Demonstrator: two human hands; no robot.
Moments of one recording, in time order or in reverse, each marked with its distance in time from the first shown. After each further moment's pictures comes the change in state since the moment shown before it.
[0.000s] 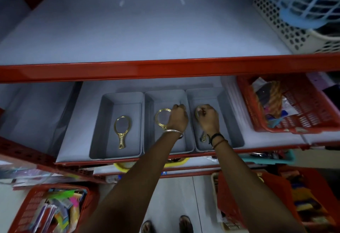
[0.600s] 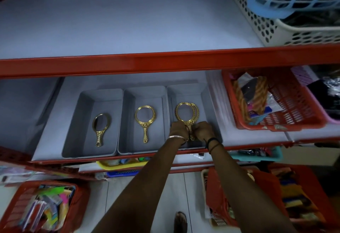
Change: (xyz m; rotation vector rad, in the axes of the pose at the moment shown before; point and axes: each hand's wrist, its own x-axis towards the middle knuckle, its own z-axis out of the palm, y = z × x) left_hand -0.012 0.038 0.090 0.077 -0.272 -0.252; right_hand 0.007 0.080 -0.031 -0.075 -0.376 0.327
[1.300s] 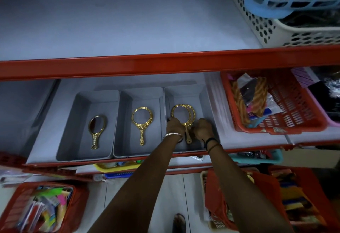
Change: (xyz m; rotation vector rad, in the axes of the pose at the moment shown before) left_hand 0.016 0.009 -0.002 -0.246 0.046 -0.191; right_hand 0.022 0.006 -0.002 0.007 0.058 -0.031
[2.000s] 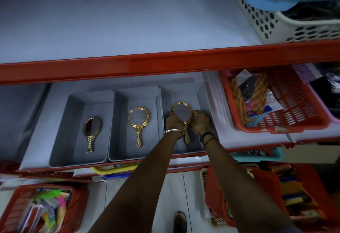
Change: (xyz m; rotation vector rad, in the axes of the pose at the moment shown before) left_hand 0.018 0.011 0.005 -0.019 0.015 0.034; right_hand 0.016 -0.011 -0.001 0.029 0.113 -0.141
